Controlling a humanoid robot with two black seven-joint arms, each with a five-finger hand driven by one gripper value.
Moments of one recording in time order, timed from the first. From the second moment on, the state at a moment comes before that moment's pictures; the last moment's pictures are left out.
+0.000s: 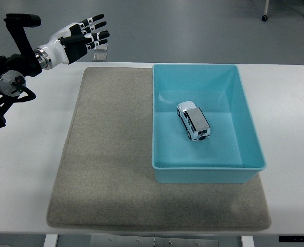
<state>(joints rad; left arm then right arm) -1.01 0.42 -0.47 -0.58 -0.05 -0.47 -0.04 0.04 0.00 -0.01 0.10 -0.02 0.04 0.11</state>
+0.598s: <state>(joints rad) -0.99 0.42 -0.57 -0.53 -0.16 -0.57 0.00 0.04 0.00 -0.01 0.10 -0.02 0.04 0.11</state>
